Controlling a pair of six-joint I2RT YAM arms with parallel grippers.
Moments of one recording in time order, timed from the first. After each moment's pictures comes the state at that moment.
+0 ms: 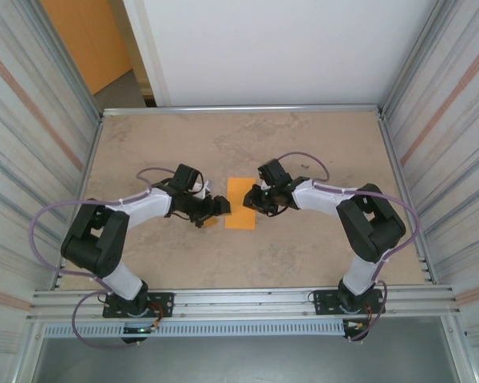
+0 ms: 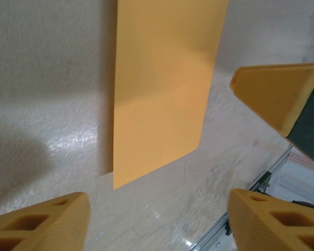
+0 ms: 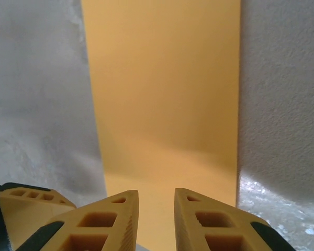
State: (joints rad) left arm -0.45 1.62 0.84 -0.34 0.66 -0.69; right arm 0.64 1.75 0.99 -0.22 -0.31 0.91
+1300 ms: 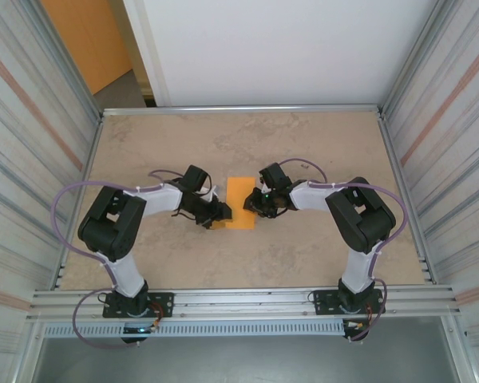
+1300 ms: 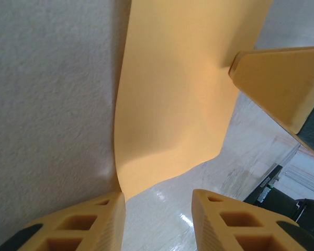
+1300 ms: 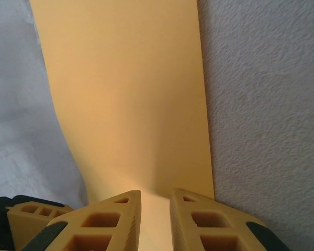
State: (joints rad) left arm -0.48 1.77 0.91 -0.36 0.69 -0.67; right arm 0.61 1.85 0.96 -0.12 -0.38 0.94
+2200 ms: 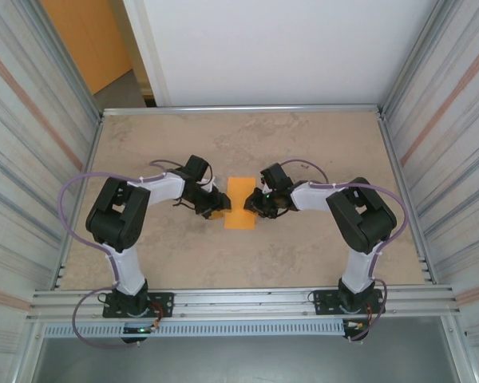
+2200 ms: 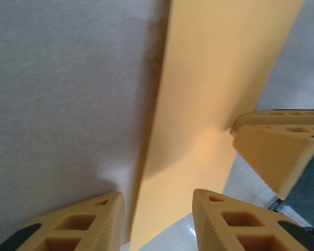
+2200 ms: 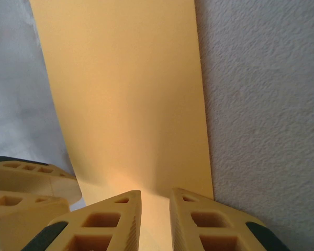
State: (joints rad) left arm -0.44 1.86 1.06 -0.46 0.61 -0.62; right arm 0.60 1.84 0.95 -0.10 -0.39 0.96
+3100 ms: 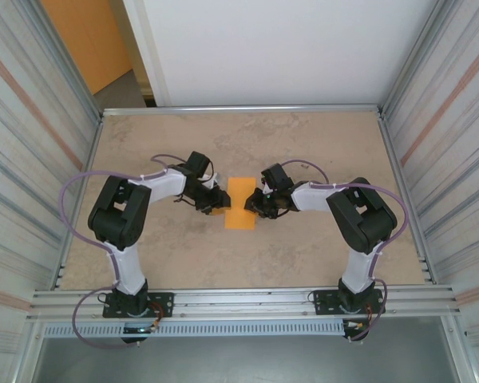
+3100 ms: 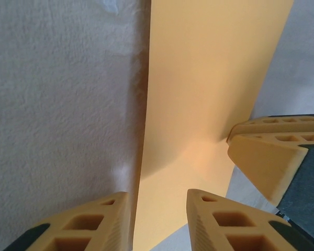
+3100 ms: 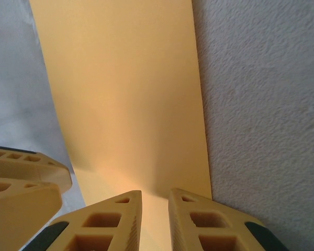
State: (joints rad) left arm -0.45 1.89 1.12 -0.50 0.59 -0.55; right arm 0.59 1.84 0.94 -0.09 -0.40 0.96
